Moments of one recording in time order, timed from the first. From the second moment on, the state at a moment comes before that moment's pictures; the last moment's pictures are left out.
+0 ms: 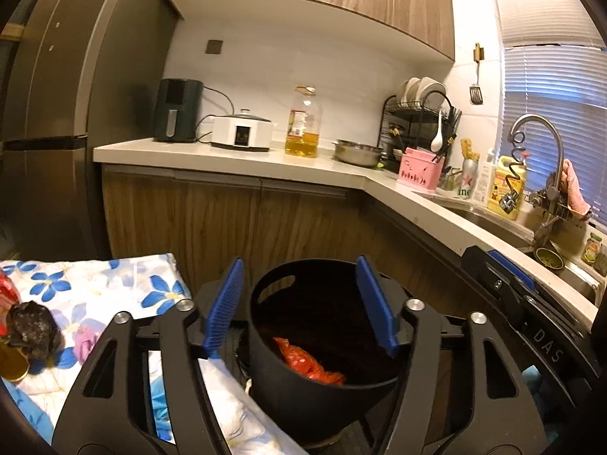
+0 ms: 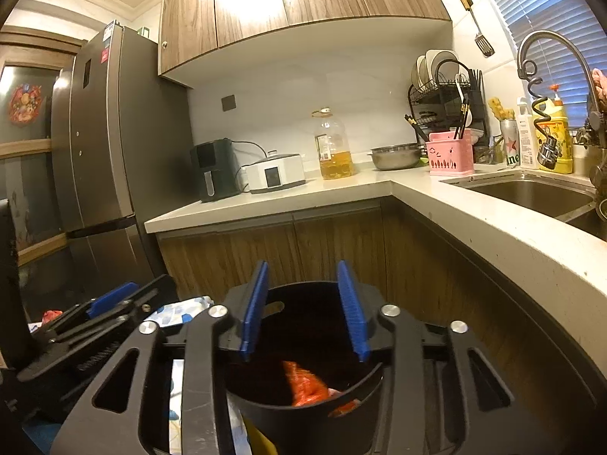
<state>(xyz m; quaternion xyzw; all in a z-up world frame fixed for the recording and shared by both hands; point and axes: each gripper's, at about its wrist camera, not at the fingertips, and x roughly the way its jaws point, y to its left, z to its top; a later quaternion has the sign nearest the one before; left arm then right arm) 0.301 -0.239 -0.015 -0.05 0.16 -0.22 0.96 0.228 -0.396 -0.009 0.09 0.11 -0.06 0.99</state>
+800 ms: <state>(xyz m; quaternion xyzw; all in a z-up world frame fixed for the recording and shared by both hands) 0.211 -0.120 -0.036 -0.09 0.17 -0.09 0.98 0.182 -0.341 -0.021 0.09 0.13 -0.03 0.99</state>
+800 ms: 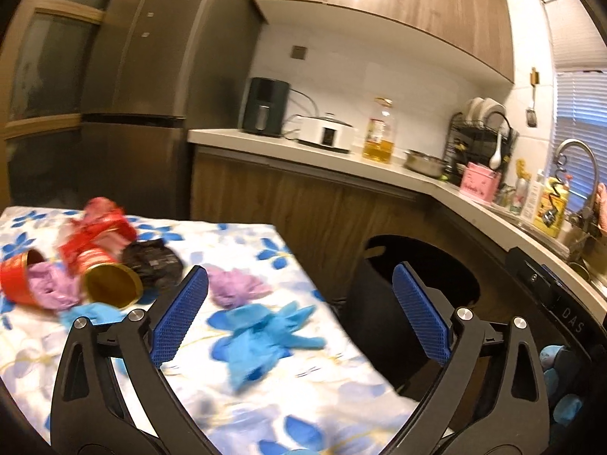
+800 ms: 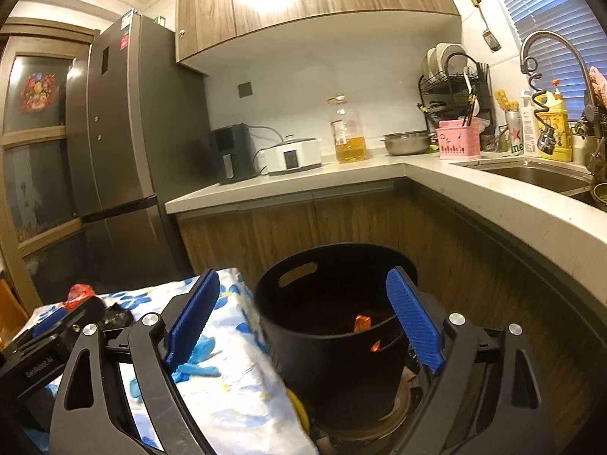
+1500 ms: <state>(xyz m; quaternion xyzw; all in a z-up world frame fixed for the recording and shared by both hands) 0.182 -0.005 -0.075 -0.11 0.18 0.07 0.97 0.228 -0.224 -0.089 0.06 0.23 0.06 0.97</state>
